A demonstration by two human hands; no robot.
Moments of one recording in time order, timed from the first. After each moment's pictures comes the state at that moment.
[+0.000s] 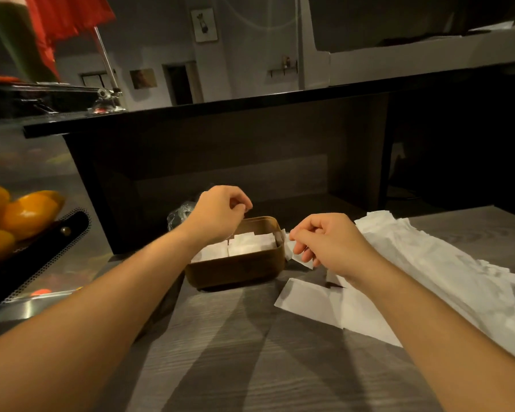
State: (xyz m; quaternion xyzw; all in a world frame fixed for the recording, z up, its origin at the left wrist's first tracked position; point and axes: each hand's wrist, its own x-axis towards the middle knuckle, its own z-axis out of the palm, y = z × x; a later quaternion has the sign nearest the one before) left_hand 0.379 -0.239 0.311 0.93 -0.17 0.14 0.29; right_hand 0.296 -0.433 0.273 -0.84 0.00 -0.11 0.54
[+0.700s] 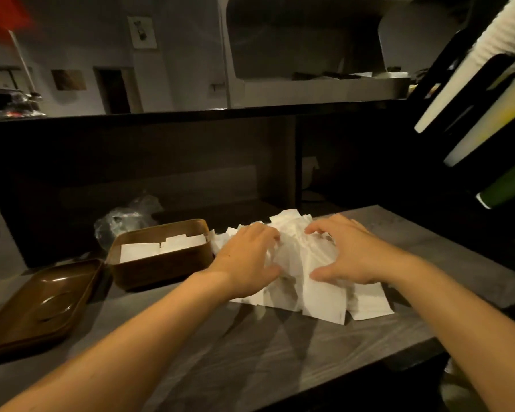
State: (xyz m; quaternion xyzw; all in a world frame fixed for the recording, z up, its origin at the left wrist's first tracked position) left_hand 0.279 -0.358 0.261 0.90 -0.38 0.09 0.17; right_hand 0.189 -0.563 0.288 -0.98 0.04 -0.06 0.18
